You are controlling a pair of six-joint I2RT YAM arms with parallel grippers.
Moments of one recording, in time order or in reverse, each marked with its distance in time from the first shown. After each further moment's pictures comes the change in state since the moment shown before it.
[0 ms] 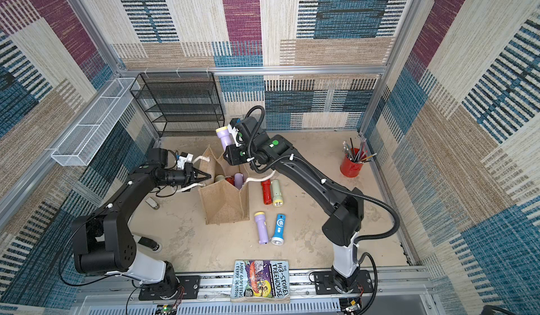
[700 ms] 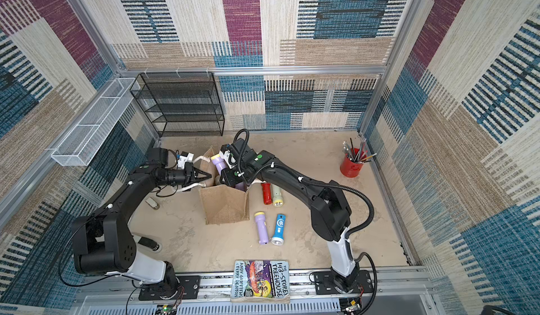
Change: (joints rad) left arm 0.000 -0.005 0.000 0.010 0.008 0.002; right arm 0.022 0.049 -0.251 0.134 -0.140 -0.051
